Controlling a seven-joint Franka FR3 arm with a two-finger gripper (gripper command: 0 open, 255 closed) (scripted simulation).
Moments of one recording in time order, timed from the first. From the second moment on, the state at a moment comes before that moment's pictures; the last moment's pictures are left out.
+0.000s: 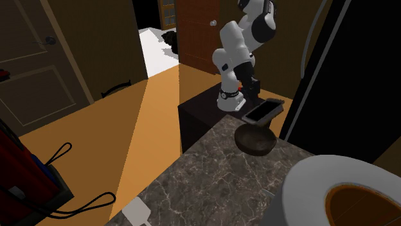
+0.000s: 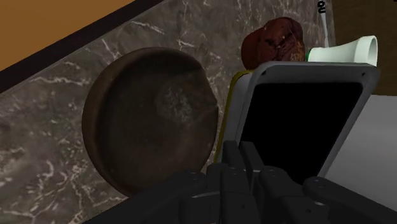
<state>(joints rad) 0.26 -0.91 0.45 -2.88 1.27 2.35 0.34</state>
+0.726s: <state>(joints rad) 0.22 -0.75 0.40 -2.89 1.36 2.39 0.16</state>
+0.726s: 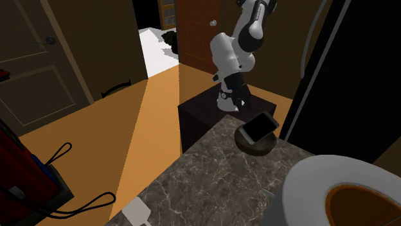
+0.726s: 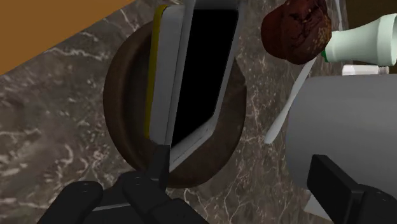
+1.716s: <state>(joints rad) 0.20 -0.50 0.40 -2.81 1.49 2.47 -0.04</state>
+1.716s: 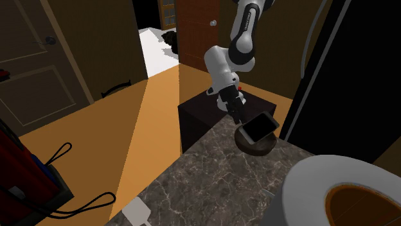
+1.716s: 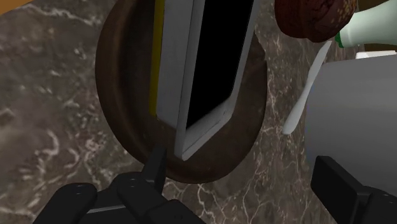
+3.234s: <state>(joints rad) 0.17 -0.68 0.39 -2.80 1.03 2.13 0.44</state>
